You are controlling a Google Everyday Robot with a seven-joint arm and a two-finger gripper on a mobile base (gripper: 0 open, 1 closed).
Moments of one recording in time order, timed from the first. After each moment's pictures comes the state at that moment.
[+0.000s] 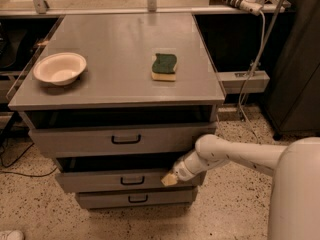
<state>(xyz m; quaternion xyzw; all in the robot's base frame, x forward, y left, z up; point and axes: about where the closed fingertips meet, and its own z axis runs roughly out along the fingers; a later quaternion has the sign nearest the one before) 0.554 -0.039 0.431 -0.42 0.85 0.28 0.17</state>
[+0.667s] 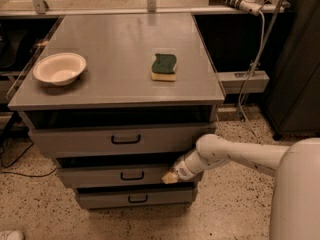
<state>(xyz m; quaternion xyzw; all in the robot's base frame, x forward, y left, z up) 0.554 -0.038 0.432 -0.42 0.85 0.28 0.17</state>
